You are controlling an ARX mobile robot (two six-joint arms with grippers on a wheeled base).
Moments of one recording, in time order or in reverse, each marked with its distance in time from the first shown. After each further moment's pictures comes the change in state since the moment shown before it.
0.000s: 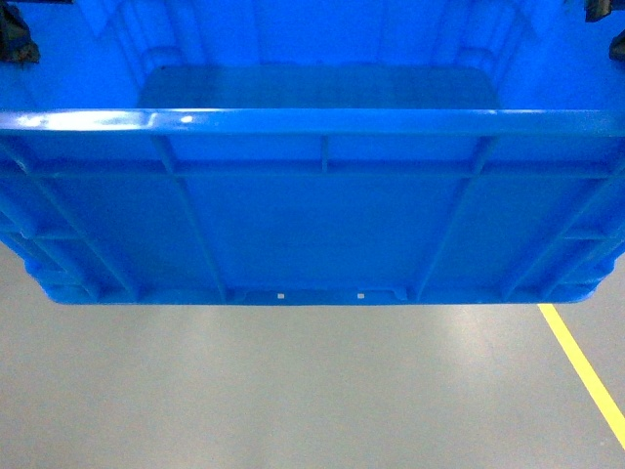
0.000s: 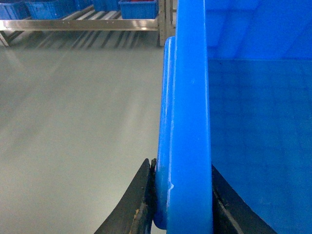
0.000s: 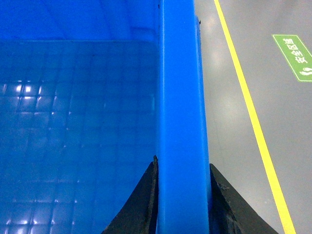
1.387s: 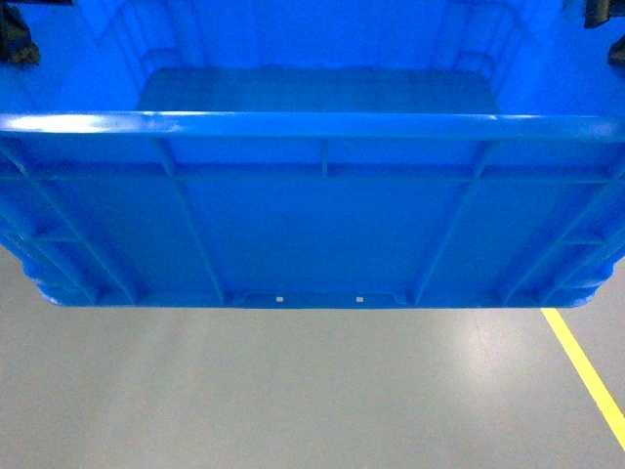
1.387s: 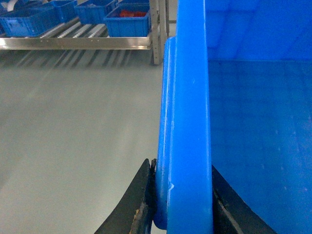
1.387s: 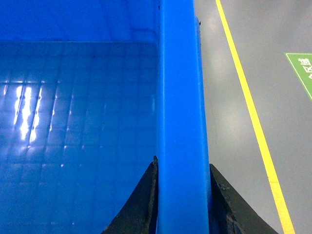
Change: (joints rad) left arm 0.000 -0.002 0.000 -0.005 0.000 0.003; right arm 0.000 0.003 0.000 -0.007 -0.002 0.000
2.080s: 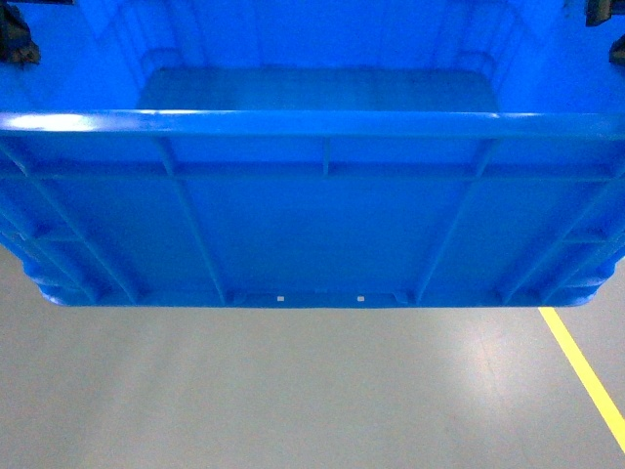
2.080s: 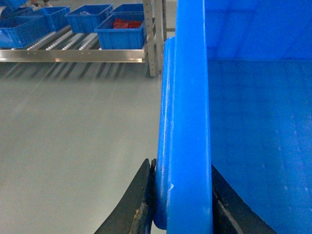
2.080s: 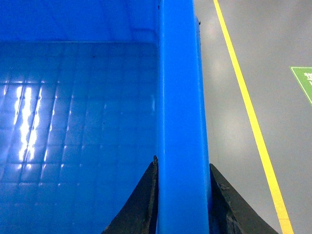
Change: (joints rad) left arm 0.000 0.000 0.000 0.003 0.000 0.000; right arm 0.000 0.000 0.000 0.003 0.000 0.000
